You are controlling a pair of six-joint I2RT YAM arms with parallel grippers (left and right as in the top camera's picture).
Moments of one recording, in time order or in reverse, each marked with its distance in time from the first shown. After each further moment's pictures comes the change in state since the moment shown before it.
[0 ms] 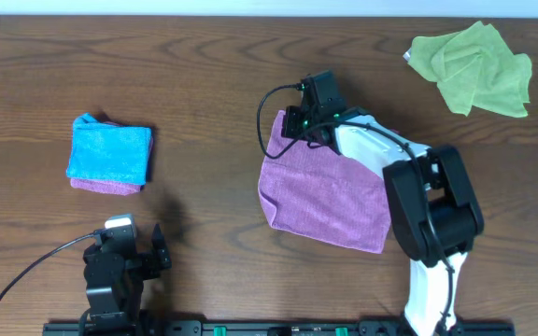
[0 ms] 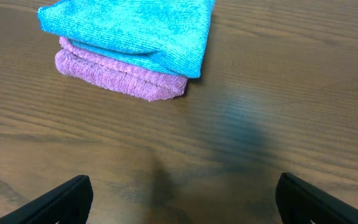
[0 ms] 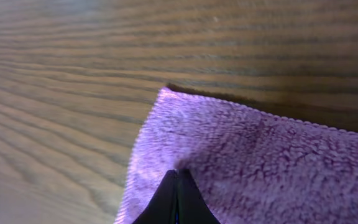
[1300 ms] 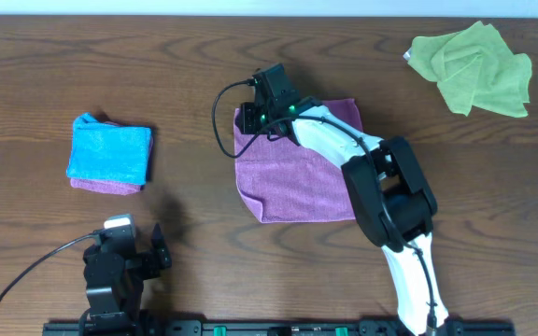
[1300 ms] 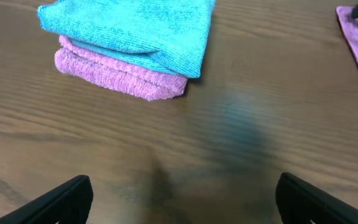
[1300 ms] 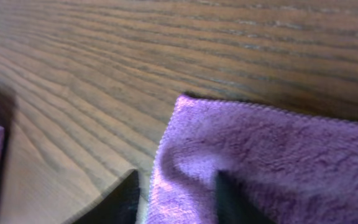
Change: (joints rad) left arm 0.000 0.000 0.000 0.000 0.005 -0.036; right arm 0.137 0.185 0.310 -0.085 -0.077 -0.021
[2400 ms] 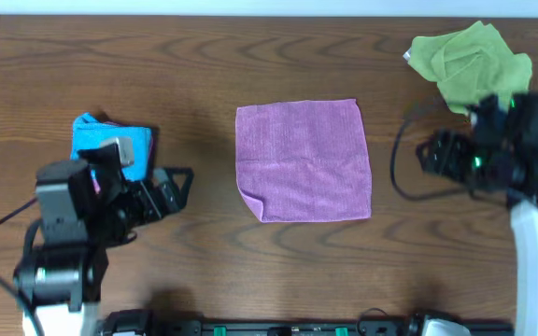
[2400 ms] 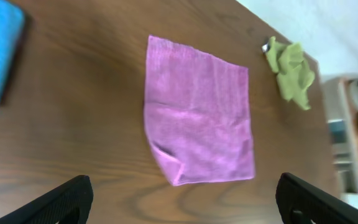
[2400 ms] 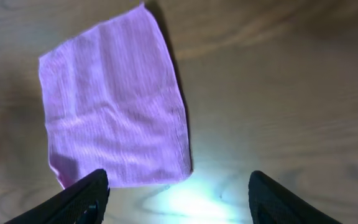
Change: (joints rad) left arm 0.000 0.847 0.747 -0.093 0.608 -0.376; right arm -0.761 -1.088 -0.470 -0.776 -0.035 -0.370
